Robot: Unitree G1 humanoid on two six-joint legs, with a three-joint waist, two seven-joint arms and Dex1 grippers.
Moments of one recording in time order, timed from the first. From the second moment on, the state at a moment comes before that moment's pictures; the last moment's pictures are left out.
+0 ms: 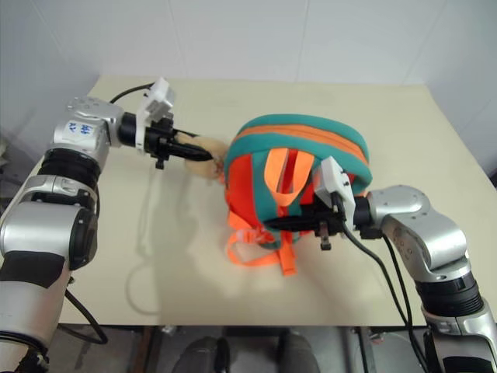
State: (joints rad) left arm -1.39 0.55 -0.10 1.11 -0.06 0.16 -1.50; right arm -0.55 -0.75 0.04 -0.29 0.66 0.61 1.21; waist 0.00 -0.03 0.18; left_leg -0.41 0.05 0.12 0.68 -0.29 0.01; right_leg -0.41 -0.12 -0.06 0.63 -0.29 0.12
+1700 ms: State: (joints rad) left arm -0.99 0.81 0.25 0.86 -0.39 0.25 -1.50; right arm -0.23 -1.13 -0.51 0.05 0.55 0.44 1.28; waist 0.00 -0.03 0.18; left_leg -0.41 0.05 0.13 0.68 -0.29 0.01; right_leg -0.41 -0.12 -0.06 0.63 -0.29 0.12
